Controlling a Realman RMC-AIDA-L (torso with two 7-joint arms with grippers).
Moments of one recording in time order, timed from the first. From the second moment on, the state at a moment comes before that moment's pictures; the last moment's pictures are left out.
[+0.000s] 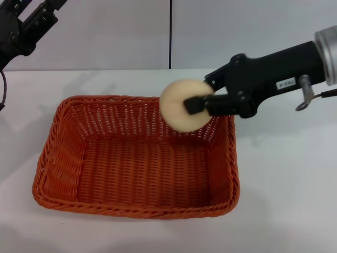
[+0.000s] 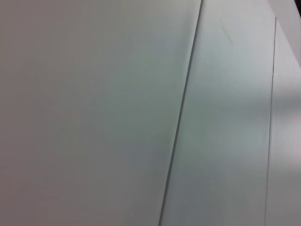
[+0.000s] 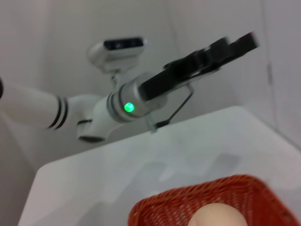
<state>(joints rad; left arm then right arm) -0.46 -2.06 0.41 0.39 1.45 1.78 -1.09 0.66 2.05 -1.11 -1.14 -1.87 -1.72 1.94</state>
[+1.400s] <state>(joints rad) -0.43 -2.06 0.39 0.25 1.26 1.78 -0.81 0.32 2.07 -0.40 -0.62 -1.34 -1.71 1.04</state>
